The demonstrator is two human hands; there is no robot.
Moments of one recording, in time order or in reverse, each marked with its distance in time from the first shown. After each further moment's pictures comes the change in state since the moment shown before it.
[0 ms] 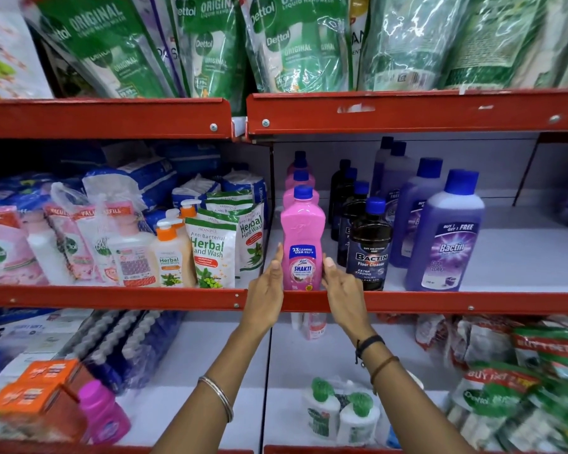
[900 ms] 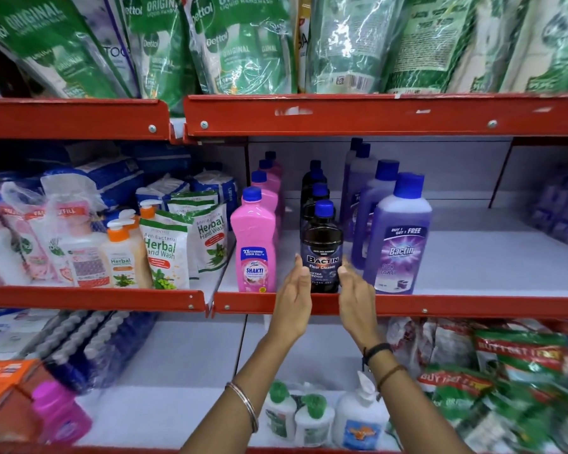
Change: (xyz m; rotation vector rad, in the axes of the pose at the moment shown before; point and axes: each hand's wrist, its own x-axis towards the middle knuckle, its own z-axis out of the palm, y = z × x) left_hand -0.002 0.037 0.121 -0.080 -0.006 0.024; right_hand 0.006 0.016 -0.098 -0.223 0.177 -0.054
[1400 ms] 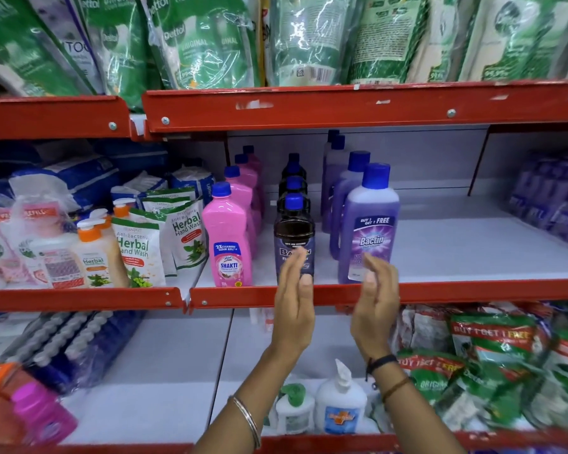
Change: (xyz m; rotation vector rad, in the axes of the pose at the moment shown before) left_hand -0.027 0.017 0.045 -0.051 0.172 0.259; right_hand -0.024 0.010 -0.053 0.126 0.367 -0.238
